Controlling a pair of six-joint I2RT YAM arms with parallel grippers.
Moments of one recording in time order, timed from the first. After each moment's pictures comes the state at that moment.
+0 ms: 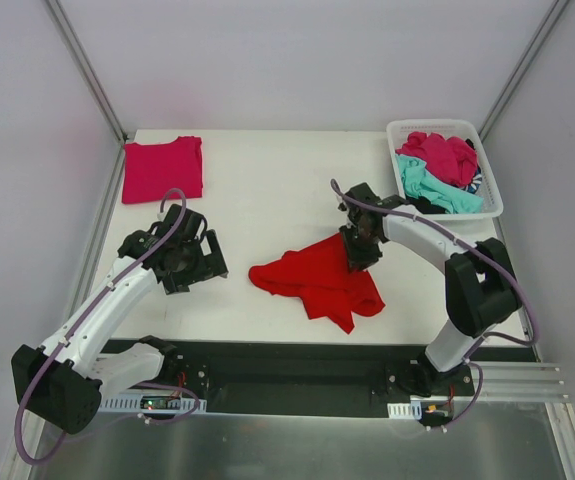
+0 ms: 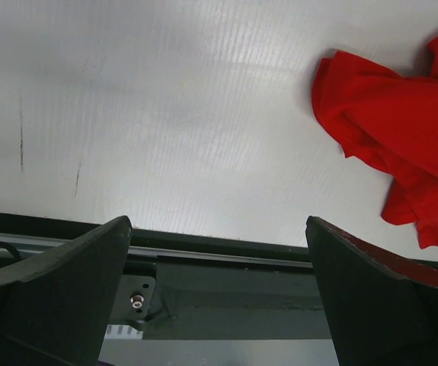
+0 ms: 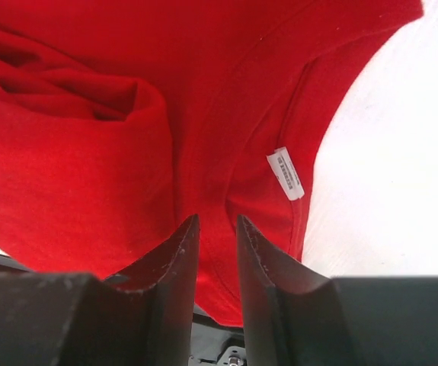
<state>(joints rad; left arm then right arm) -0.40 1.04 0.92 -1.04 -0.04 -0.73 0.52 1.66 1.18 -0.86 -0.06 0.25</state>
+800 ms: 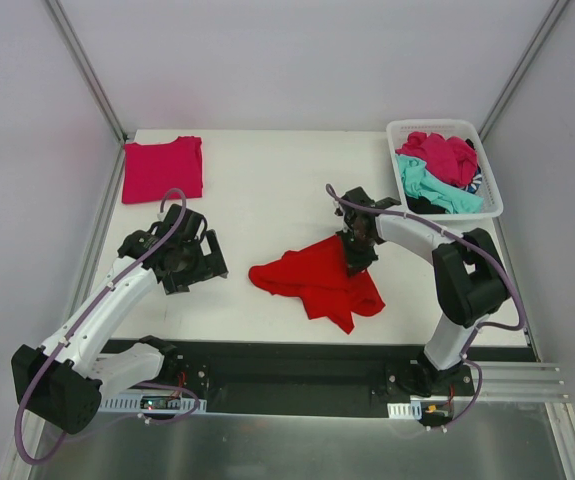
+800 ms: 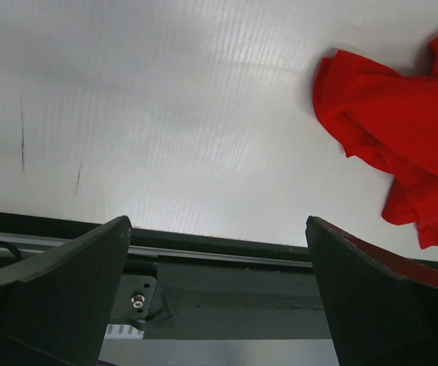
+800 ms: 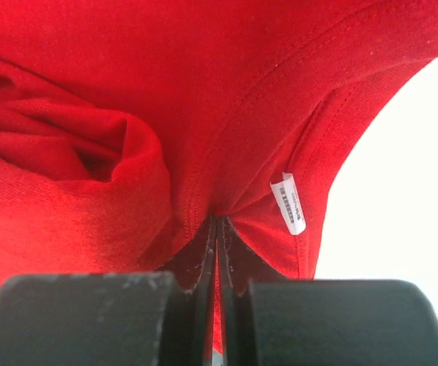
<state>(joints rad) -0.40 1.04 0.92 -1.04 -0.04 -0.73 0.52 1.75 1.16 -0.80 -0.10 0.26</state>
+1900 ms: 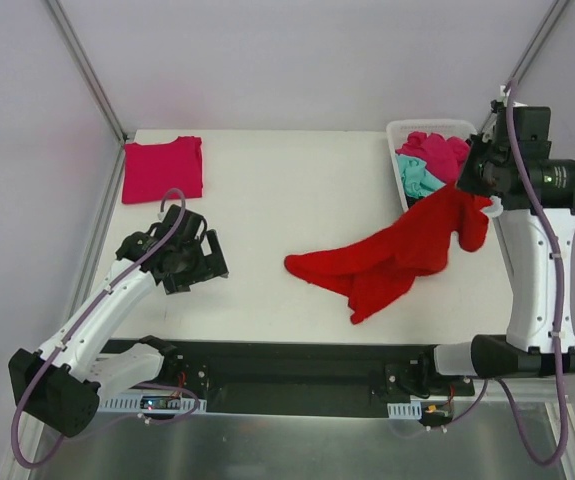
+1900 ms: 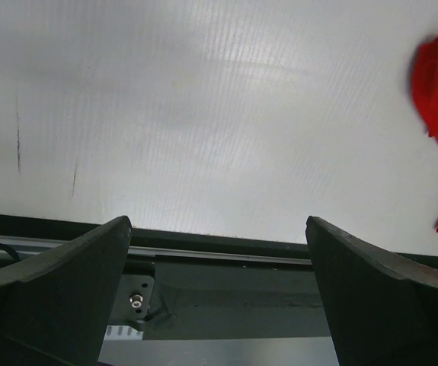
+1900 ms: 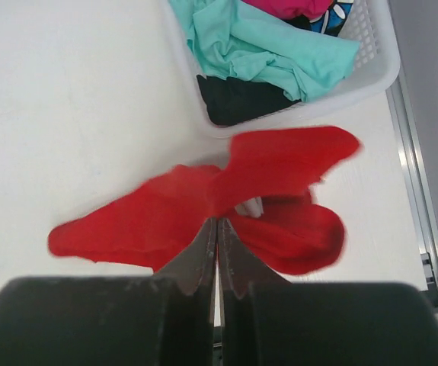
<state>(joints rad) -0.41 1.03 0.92 -1.05 -0.04 -0.73 0.05 1.39 1.94 -1.30 0.13 0.23</state>
